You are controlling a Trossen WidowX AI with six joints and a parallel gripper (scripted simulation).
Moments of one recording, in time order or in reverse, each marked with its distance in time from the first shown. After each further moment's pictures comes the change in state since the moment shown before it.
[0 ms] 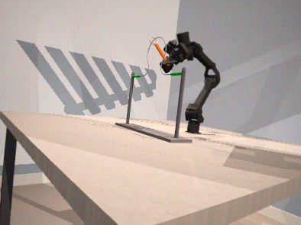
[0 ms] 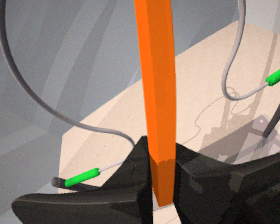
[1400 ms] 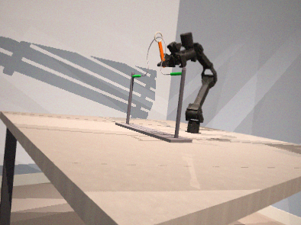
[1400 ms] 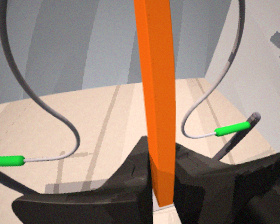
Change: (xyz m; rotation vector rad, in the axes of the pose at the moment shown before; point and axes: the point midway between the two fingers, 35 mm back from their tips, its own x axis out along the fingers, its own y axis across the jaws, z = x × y) arm 0.000 -0.022 0.006 -0.508 -0.071 -0.280
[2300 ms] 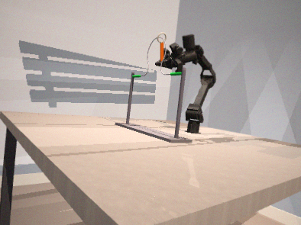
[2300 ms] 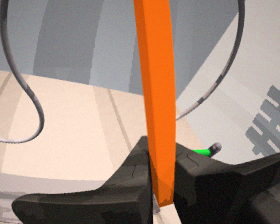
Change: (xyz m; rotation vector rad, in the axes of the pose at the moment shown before) arm 0.001 -0.015 0.002 -0.329 -0.047 -0.178
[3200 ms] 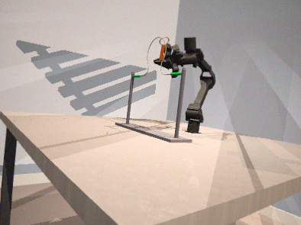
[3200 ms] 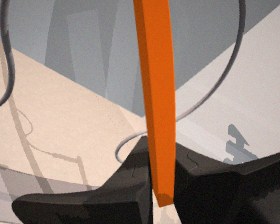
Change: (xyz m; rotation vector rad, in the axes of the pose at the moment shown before) arm 0.001 -0.014 0.002 -0.332 -0.045 -0.175
